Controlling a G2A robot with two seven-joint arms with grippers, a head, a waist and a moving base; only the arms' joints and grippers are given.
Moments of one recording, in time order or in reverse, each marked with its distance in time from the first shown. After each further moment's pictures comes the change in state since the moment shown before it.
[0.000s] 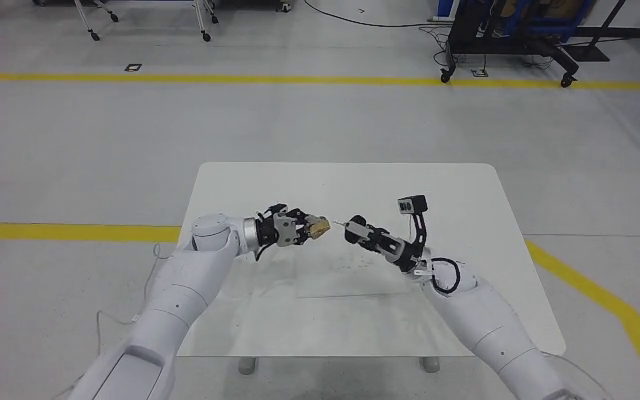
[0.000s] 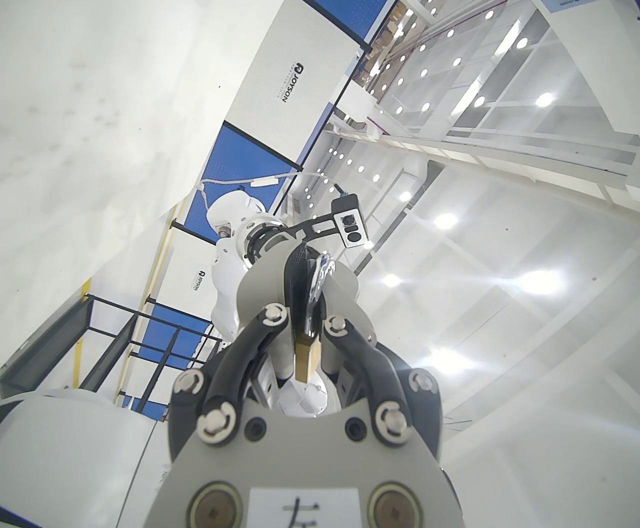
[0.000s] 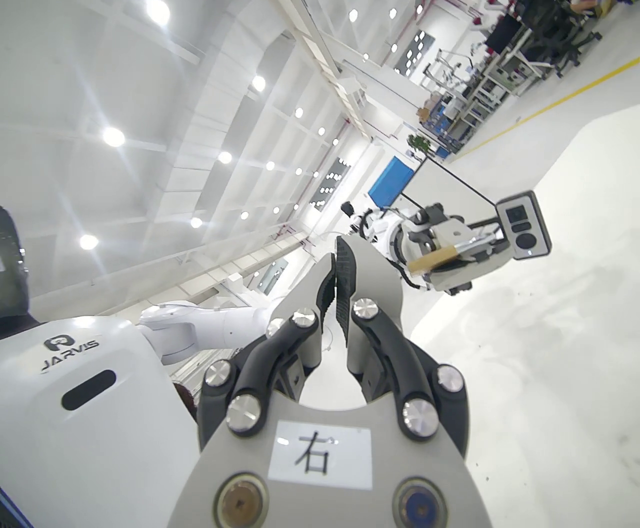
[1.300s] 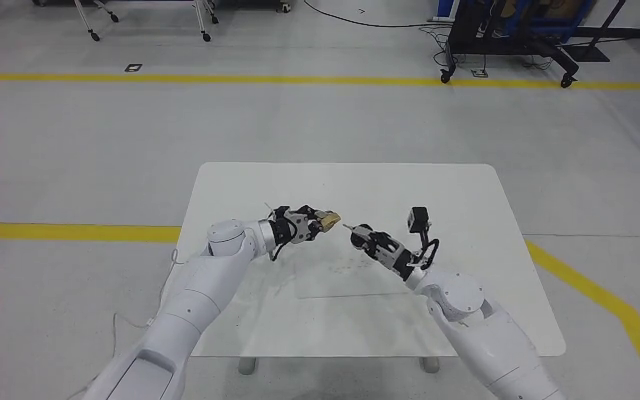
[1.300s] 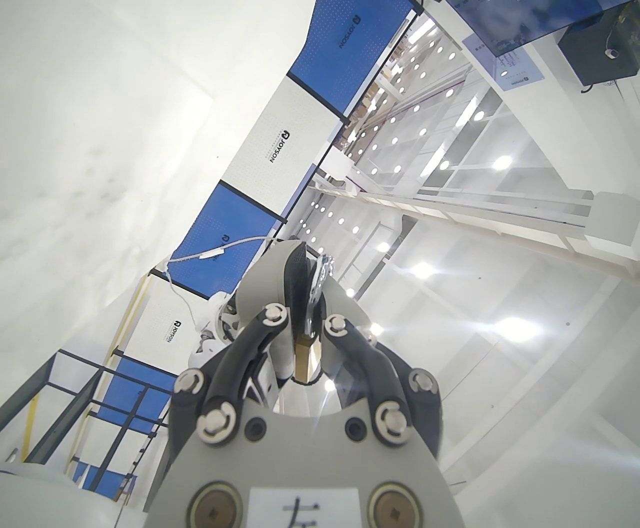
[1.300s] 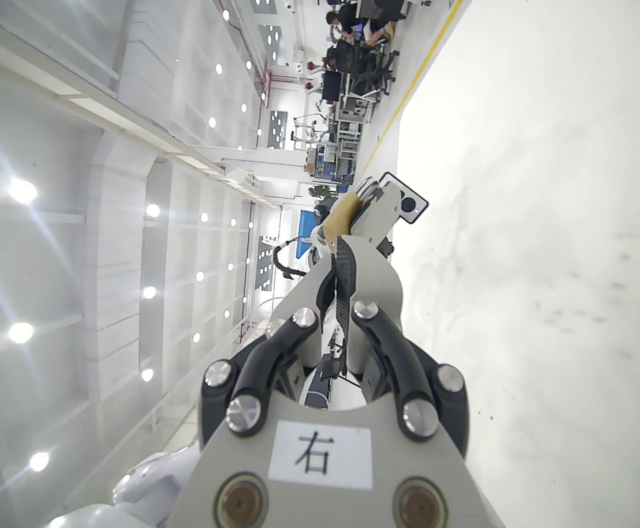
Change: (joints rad) left arm 0.022 -0.042 0.027 -0.024 -0.066 -0.011 0.275; right arm -0.250 0.033 0.156 -0.353 -0.109 0.710 -0.325
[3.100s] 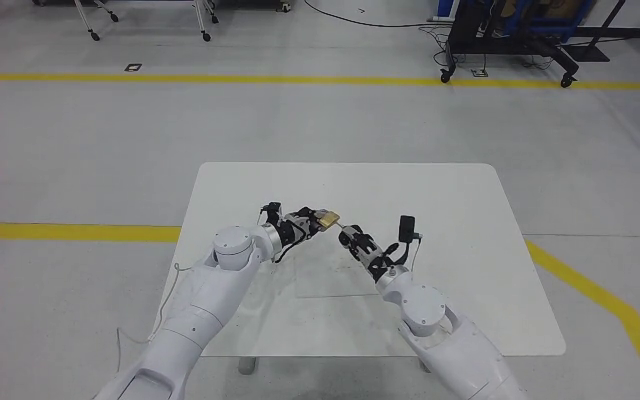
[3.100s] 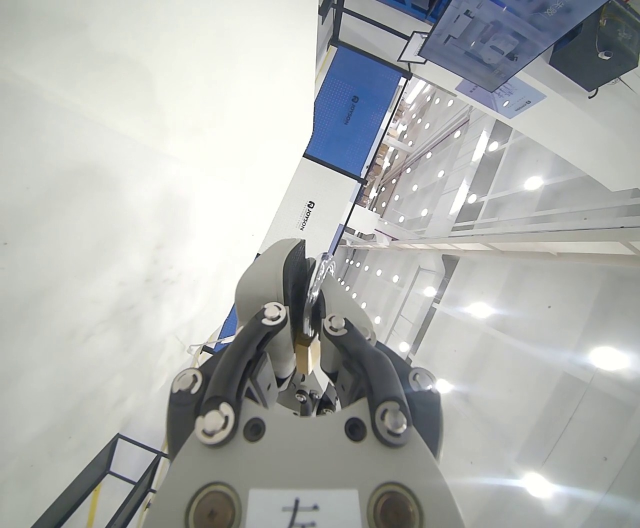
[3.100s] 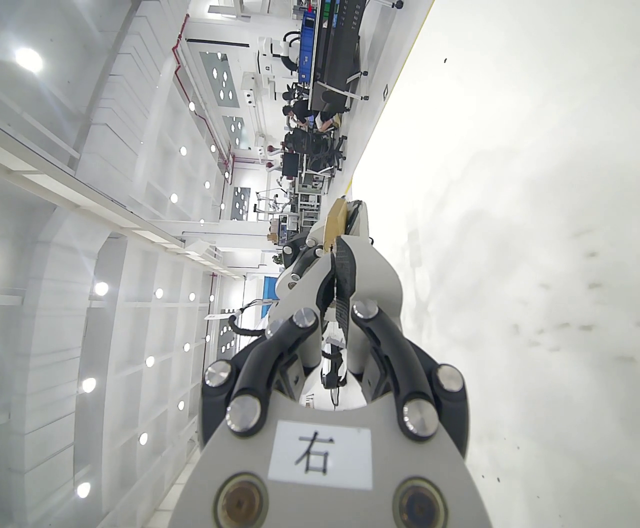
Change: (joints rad) left arm 0.098 0.006 -0.034 -0.172 0.212 -0.085 0.258; right arm 0.006 -0.093 -0.139 -0.046 -0.174 0.163 -0.441
